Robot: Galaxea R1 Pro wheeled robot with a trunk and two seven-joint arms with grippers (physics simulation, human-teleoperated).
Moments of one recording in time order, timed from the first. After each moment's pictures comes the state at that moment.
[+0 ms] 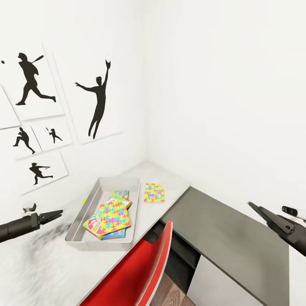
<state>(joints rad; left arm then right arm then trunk) -0.65 0.50 0.54 -0.69 -0.10 0.68 -1.56 -0.22 -0.23 -0.66 -1.58 -0.60 0.86 1.34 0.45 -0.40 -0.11</state>
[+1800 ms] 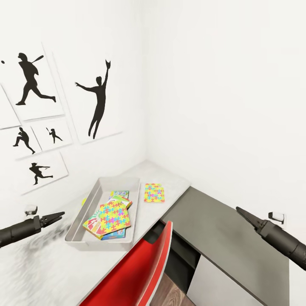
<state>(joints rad) -0.63 0.47 0.59 -0.69 -0.11 0.68 -1.50 -0.20 -0.18 -0.58 -1.57 -0.59 0.86 1.04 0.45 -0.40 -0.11</state>
